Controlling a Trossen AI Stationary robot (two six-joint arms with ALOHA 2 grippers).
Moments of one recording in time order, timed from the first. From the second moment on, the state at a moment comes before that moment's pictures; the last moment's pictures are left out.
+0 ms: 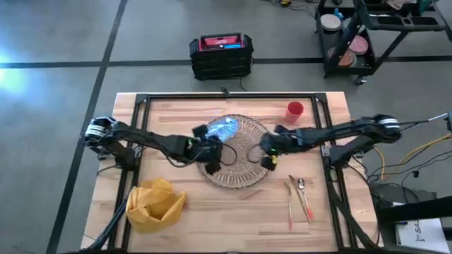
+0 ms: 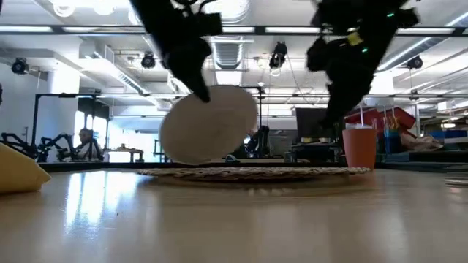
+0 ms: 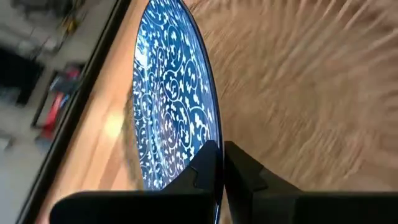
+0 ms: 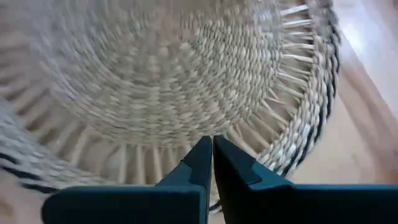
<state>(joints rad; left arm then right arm) -0.12 1.67 1.24 -0.53 -0.59 -0.16 0.02 1.26 0.76 -0.51 0.28 0.42</state>
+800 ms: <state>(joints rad) -0.21 1.99 1.53 -0.57 -0.44 -0.09 0.09 1.16 0.65 -0.46 0.35 0.52</state>
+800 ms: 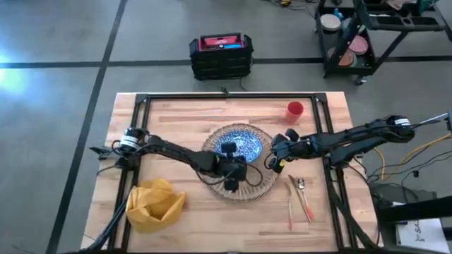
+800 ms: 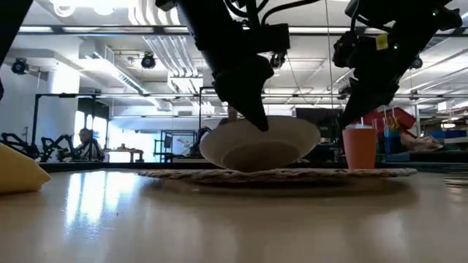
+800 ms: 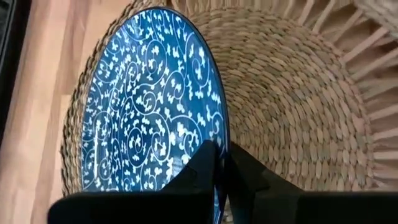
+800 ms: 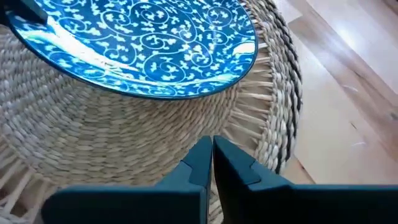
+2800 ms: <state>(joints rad) -0.23 1.96 1.45 -0.70 -0.40 -0.27 0.09 1.30 0.65 -0.46 0.15 0.51</state>
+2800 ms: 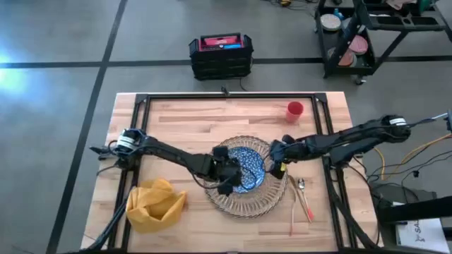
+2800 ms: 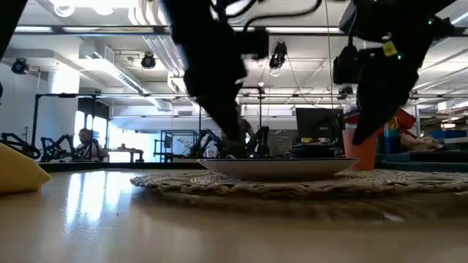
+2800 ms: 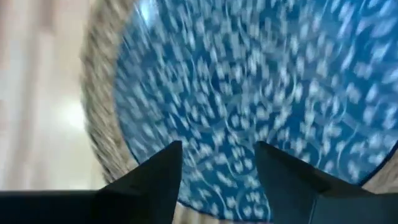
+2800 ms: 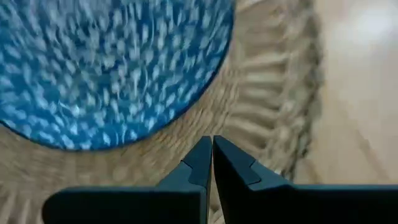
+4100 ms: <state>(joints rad) -0.11 1.70 1.15 -0.31 -0.32 -0.26 -0.23 1.60 0.98 -0.60 0.16 0.15</state>
